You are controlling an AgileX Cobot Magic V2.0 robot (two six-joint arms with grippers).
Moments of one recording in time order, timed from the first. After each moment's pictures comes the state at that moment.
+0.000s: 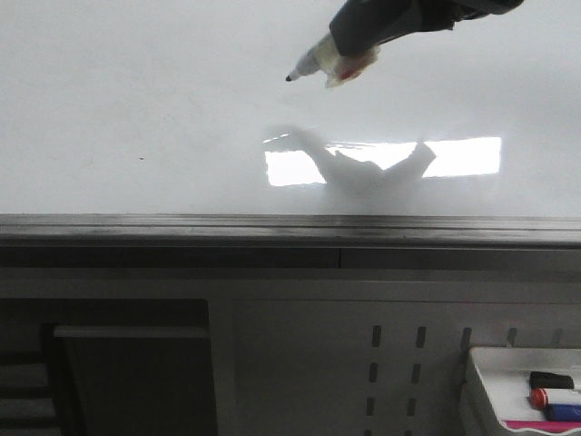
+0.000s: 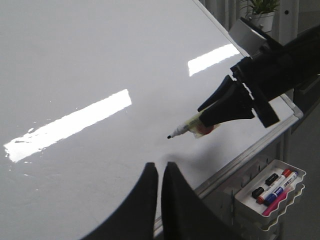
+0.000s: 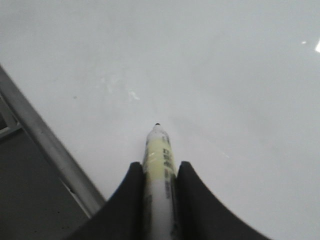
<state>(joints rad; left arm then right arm) -0.61 0.26 -0.49 -0.38 0.36 0.51 0.58 1.24 -0.84 0.43 0.12 -0.67</state>
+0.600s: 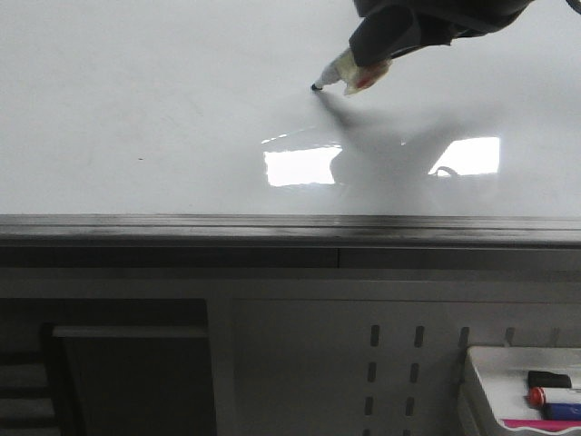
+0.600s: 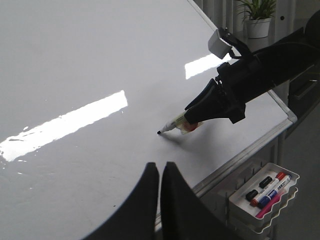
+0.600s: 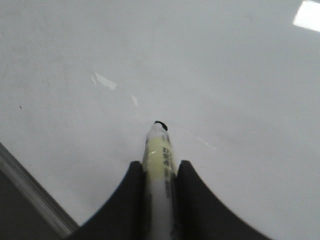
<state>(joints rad) -0.60 0.25 -0.48 -0.40 0.36 0.50 0.51 1.33 -0.87 0.48 0.12 -0.66</state>
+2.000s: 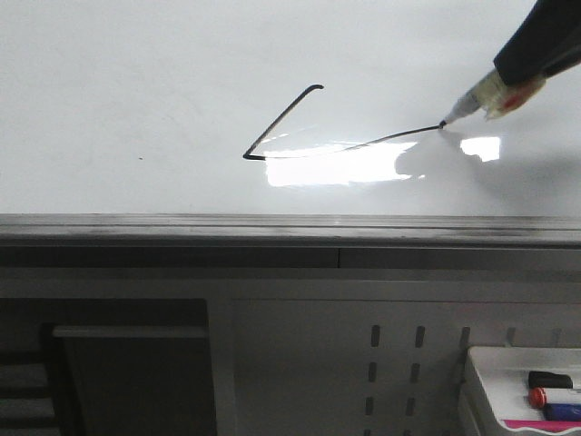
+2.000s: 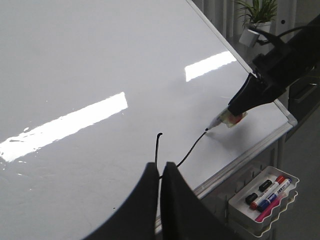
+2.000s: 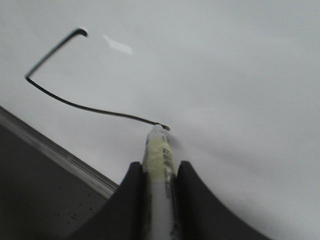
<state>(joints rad) -0.60 0.25 -0.48 -0.40 0.35 0.50 0.22 1.15 -0.88 0.49 0.55 -0.62</state>
